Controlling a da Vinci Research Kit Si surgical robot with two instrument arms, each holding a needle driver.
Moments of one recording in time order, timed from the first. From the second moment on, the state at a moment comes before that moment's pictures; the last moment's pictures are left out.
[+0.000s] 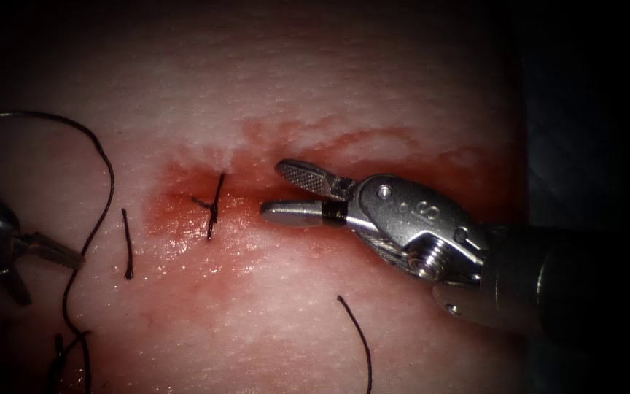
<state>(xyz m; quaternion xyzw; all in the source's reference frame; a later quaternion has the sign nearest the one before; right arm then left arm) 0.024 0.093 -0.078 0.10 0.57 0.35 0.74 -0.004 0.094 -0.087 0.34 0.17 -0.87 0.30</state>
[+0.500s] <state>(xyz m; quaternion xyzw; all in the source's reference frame) 0.024 0.092 -0.078 0.10 0.57 0.35 0.74 -0.005 0.091 -0.085 0.34 0.18 -0.87 0.30</state>
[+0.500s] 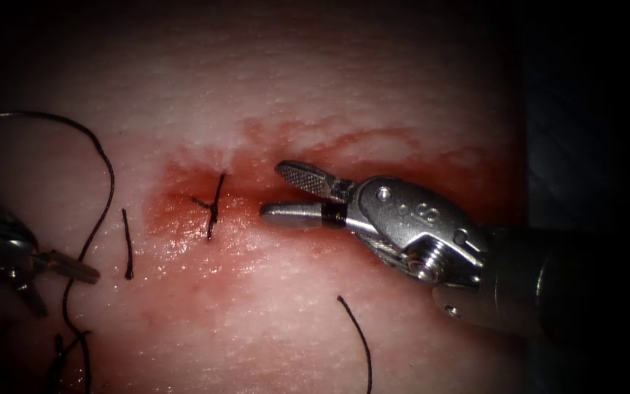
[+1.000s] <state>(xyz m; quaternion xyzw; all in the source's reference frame) 0.023 0.092 -0.078 0.10 0.57 0.35 0.74 -0.006 0.089 -0.083 0.33 0.22 -0.87 0.30</state>
